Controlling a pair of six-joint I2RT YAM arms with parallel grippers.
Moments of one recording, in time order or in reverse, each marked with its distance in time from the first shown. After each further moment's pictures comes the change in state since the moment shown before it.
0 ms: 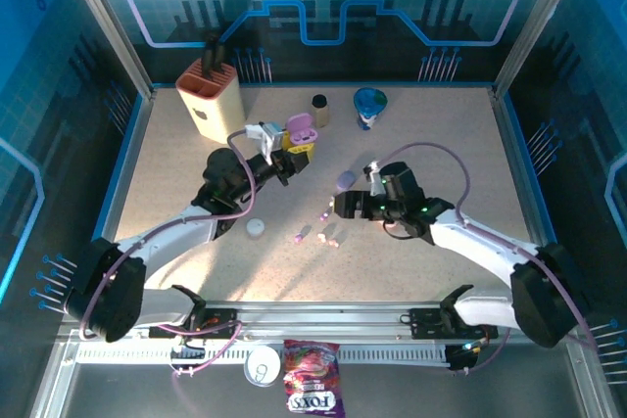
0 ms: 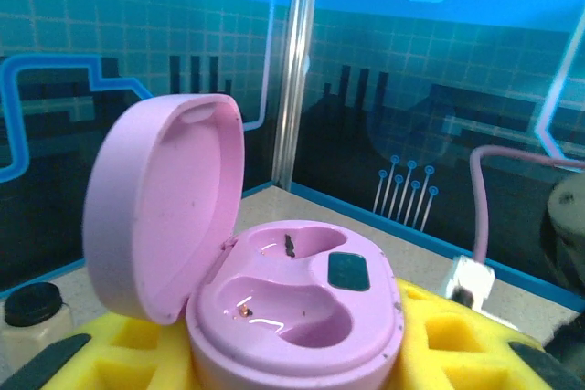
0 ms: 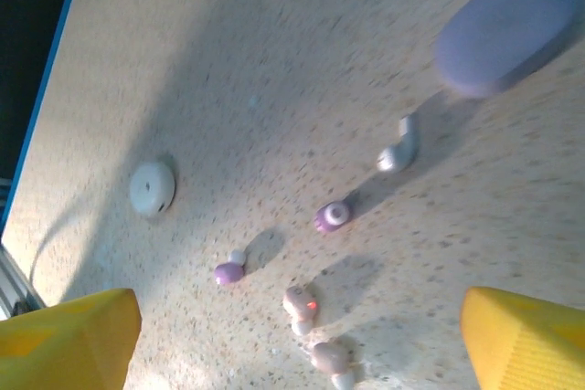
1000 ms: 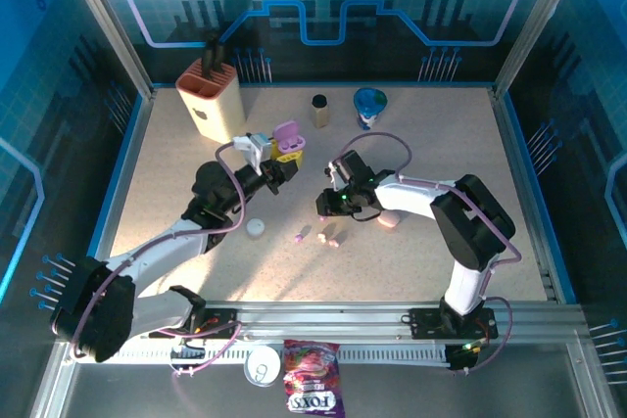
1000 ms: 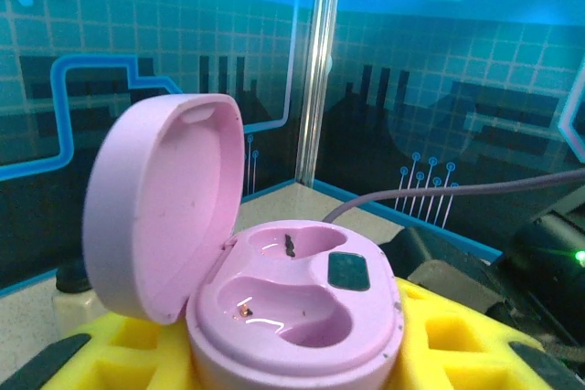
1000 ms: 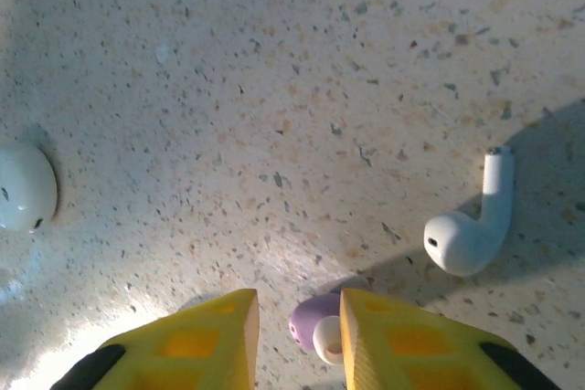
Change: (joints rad) left arm 0.020 -0.111 -0.122 0.013 -0.033 0.018; right arm 0.049 0.518 0.358 -0.151 -0.025 -0.079
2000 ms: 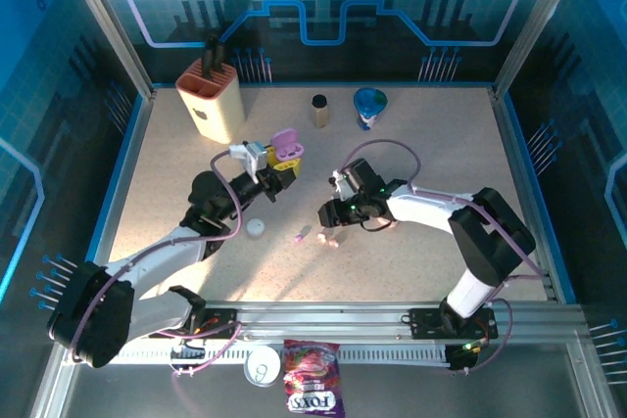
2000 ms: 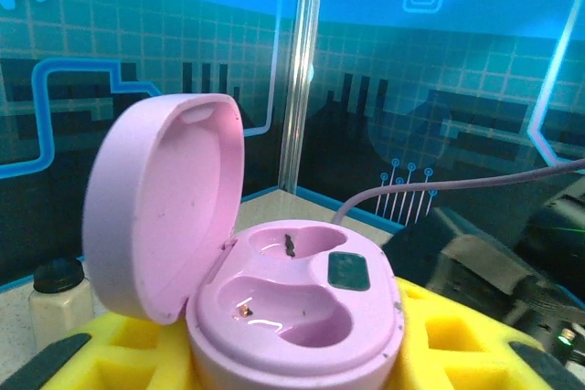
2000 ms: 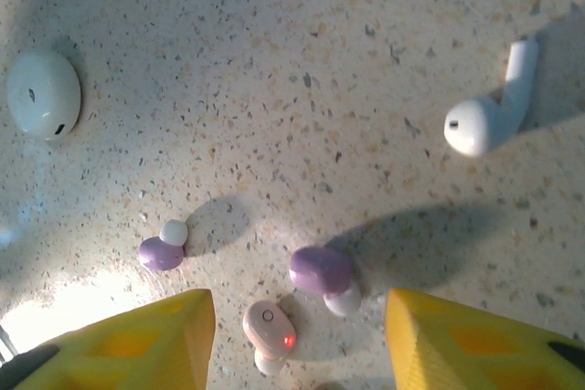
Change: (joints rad) left arm 0.000 -0.031 -0.079 0.096 0.032 -0.037; right arm 0.000 -0.114 -0.106 0.005 -0.056 -0.105
